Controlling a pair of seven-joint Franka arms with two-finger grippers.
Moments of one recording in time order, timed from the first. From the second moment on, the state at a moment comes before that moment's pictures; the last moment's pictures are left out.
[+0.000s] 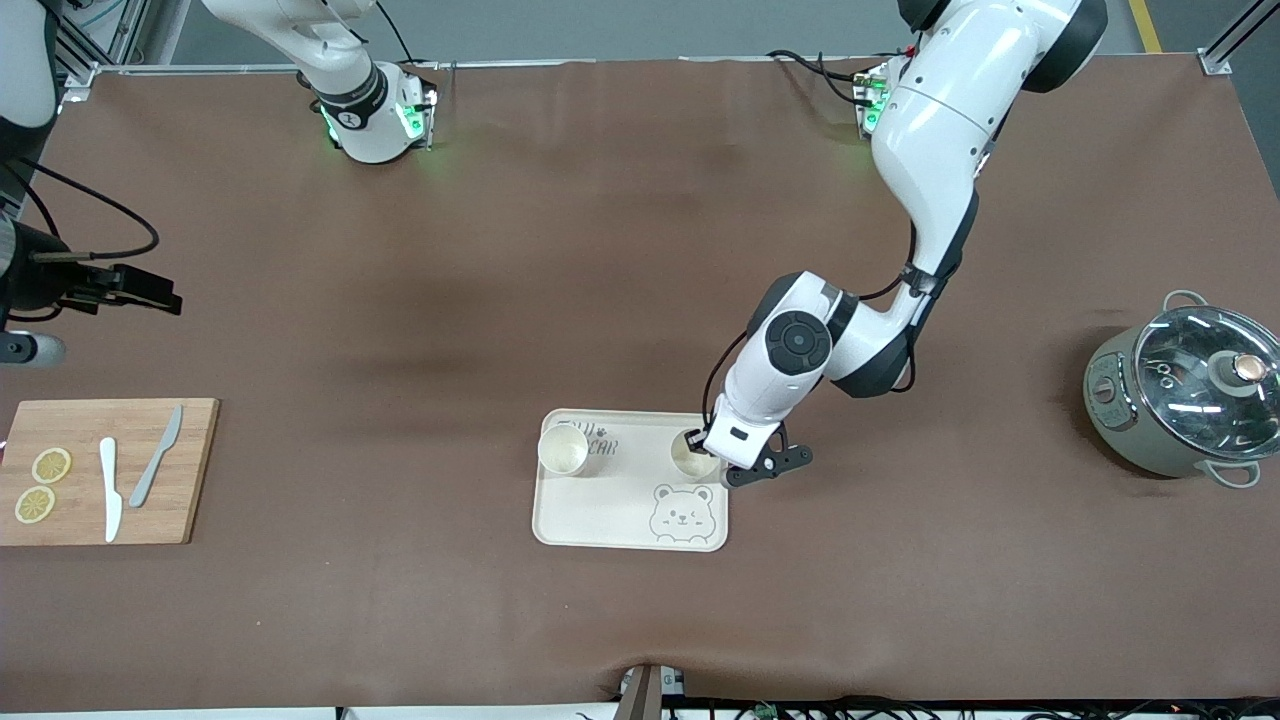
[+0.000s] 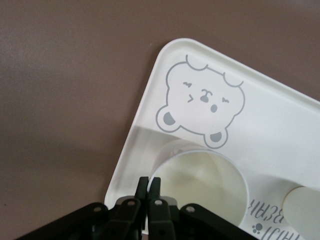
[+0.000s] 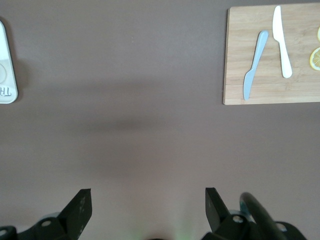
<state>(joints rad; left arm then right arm) -0.41 0.79 -0.20 -1.44 0.06 2.42 -0.90 0.05 0.18 -0.10 -1.45 0.02 1.46 -0.03</state>
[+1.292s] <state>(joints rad) -0.23 0.52 -0.19 -1.53 0.06 2.00 -0.76 0.17 0.40 -0.10 -1.46 0.12 1.62 0.31</state>
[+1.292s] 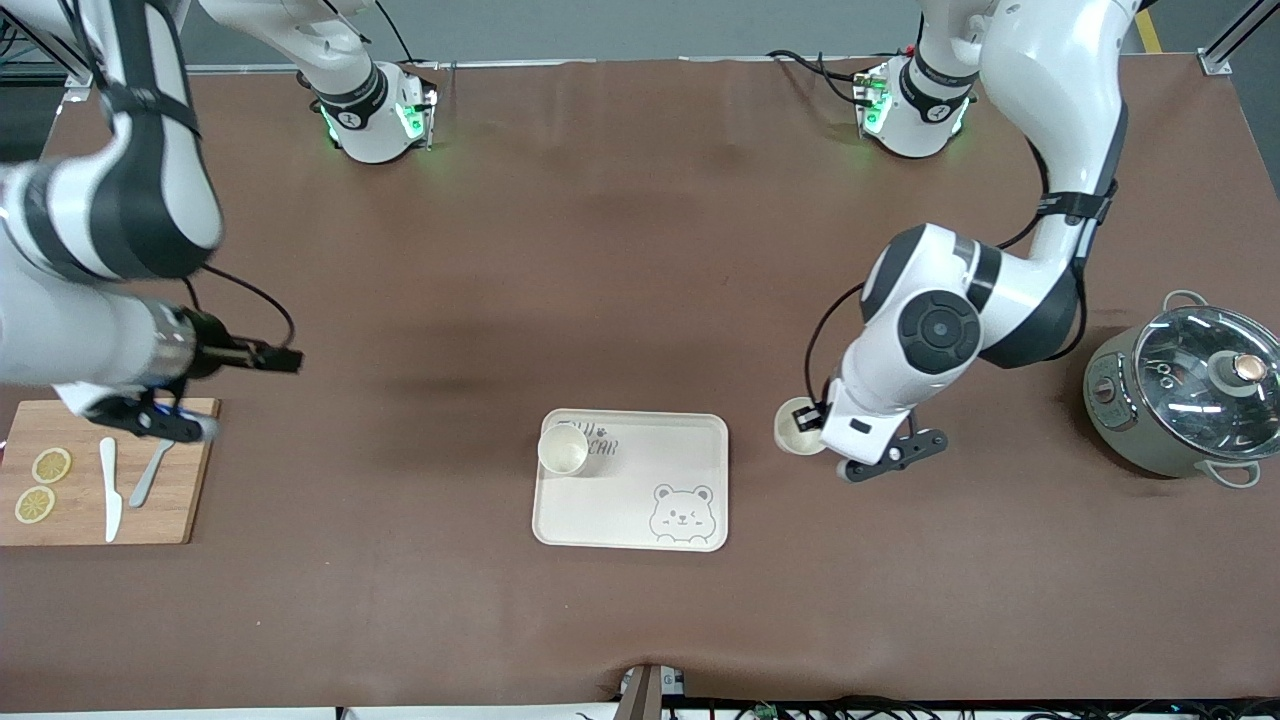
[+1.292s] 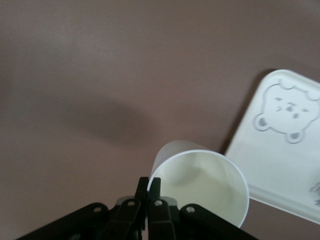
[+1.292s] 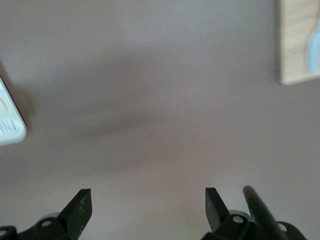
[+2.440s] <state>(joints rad) 0.11 0.46 -0.19 -1.88 0.07 2.26 -0.37 0.55 0.72 -0.09 -1.51 0.37 2.34 0.82</state>
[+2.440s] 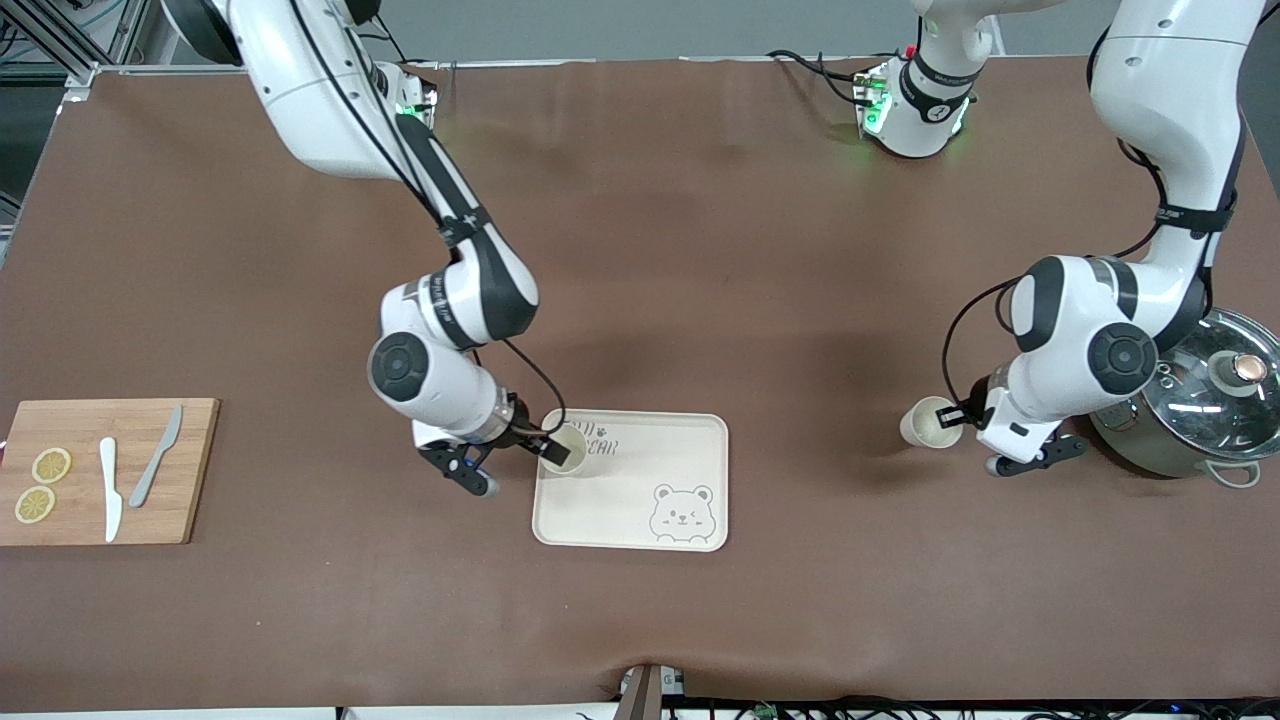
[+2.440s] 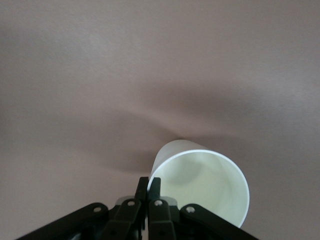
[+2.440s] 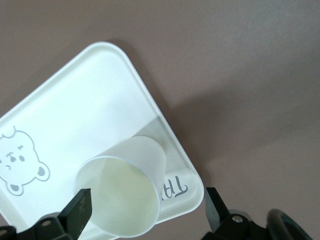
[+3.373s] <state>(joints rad) 0.12 0.42 -0.20 -1.86 0.07 2.23 -0.36 0.57 0.71 -0.10 -1.51 0.37 2.33 0.87</state>
